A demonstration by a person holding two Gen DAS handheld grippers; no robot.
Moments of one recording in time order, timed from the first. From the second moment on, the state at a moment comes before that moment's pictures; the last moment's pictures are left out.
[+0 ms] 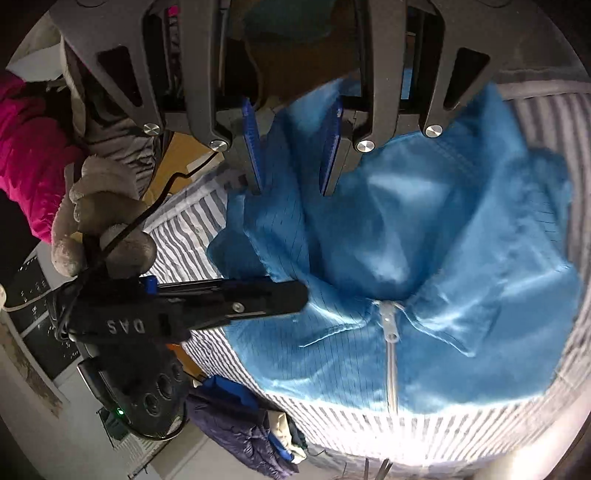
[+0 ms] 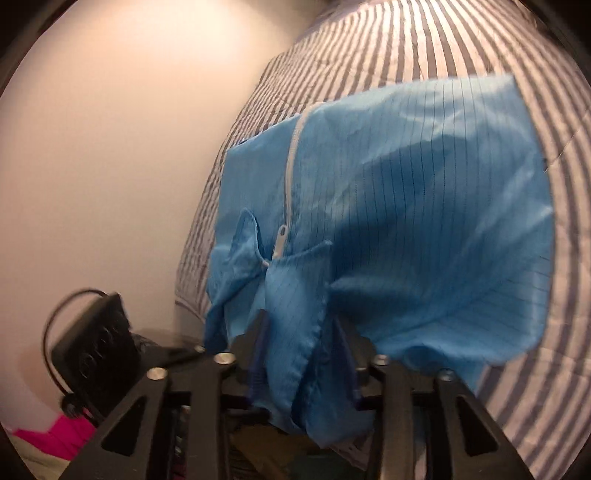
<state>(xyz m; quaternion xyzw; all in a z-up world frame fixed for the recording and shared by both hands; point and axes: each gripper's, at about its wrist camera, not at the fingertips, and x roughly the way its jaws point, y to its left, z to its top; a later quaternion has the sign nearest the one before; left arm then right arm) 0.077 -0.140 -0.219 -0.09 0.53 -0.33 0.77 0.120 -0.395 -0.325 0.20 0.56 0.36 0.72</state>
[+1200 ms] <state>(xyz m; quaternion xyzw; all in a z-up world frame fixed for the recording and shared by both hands) 0.074 -0.085 -0.179 -0.02 0.48 -0.25 0.84 0.082 -0.362 -0.274 0.00 0.46 0.31 0.84</state>
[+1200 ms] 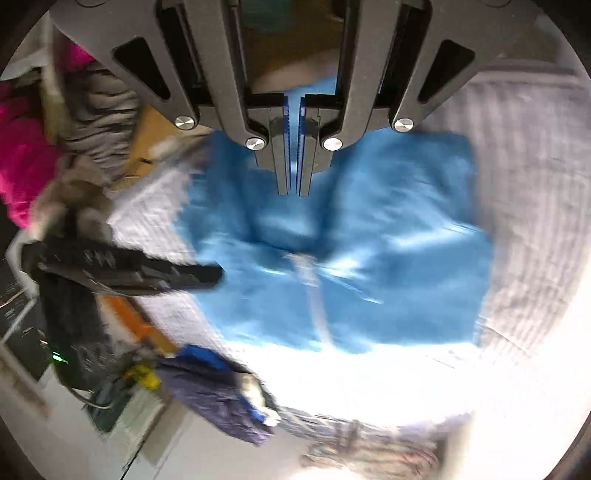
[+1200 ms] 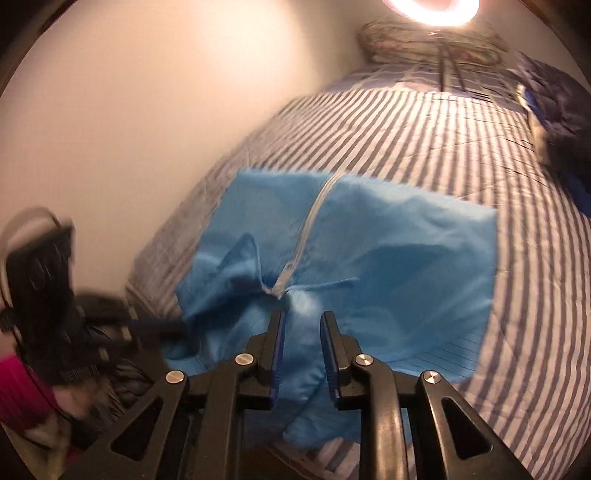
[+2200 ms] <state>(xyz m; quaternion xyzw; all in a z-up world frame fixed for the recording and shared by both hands) 0.171 0.041 -0.229 -0.17 0.56 -0.13 0.80 0.099 -0.504 -0.308 0.25 0.51 0.24 0.79</state>
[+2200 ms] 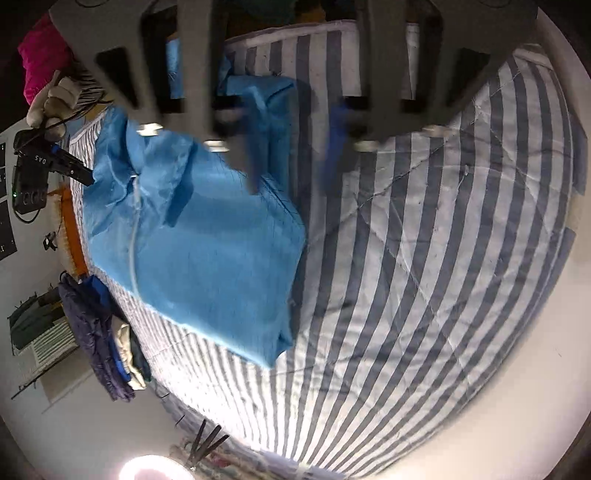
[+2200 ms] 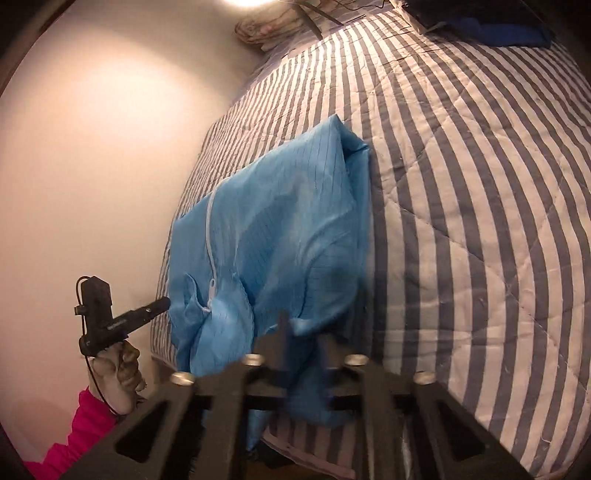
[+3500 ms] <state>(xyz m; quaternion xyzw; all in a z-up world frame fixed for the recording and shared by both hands) 0.278 -0.091 -0.240 -0.01 0.55 -0.20 0.81 0.224 -0.369 -0.319 0.00 0.50 0.22 0.84</state>
